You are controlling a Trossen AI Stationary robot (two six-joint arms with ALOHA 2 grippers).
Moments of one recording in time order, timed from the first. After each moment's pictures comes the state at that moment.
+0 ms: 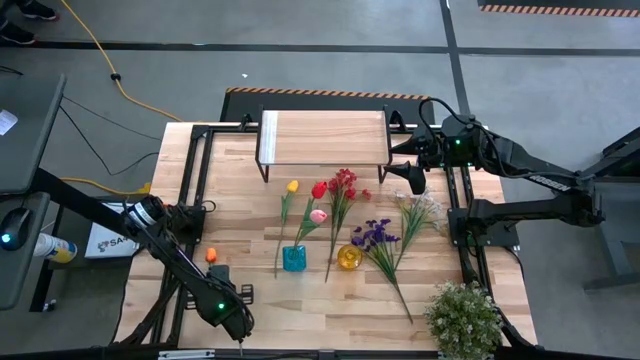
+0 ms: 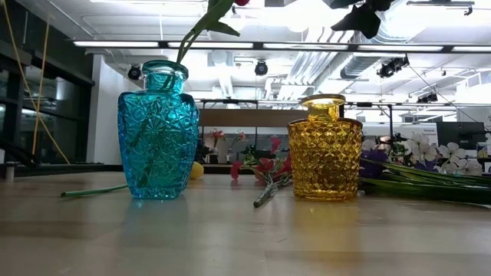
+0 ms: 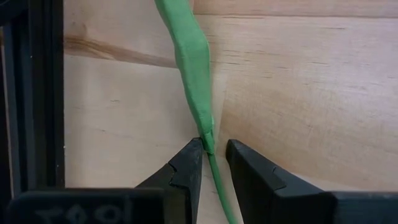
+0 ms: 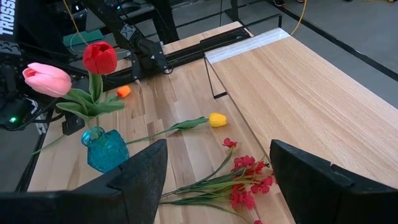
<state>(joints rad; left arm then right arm) -0.88 1.90 1.12 -1.04 0.09 -2.54 -0.37 0.93 1.05 -0.55 -0.17 0.16</state>
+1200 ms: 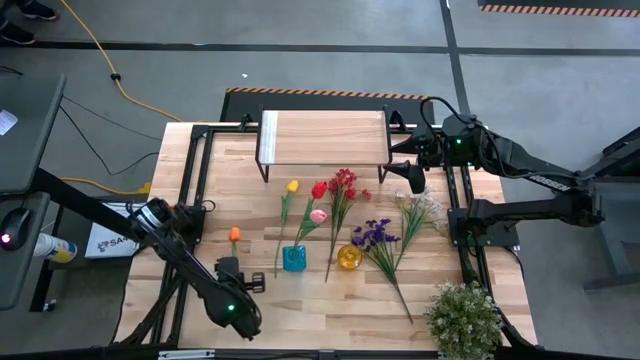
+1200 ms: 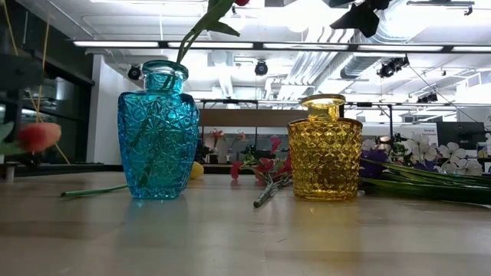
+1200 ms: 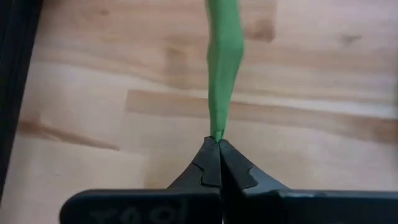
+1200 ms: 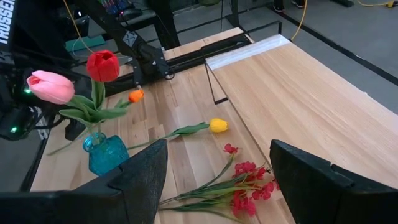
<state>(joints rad) -0.83 1.91 1.25 -1.27 -0.21 -2.54 -0.37 0.93 1.05 -0.53 -0.17 0.17</state>
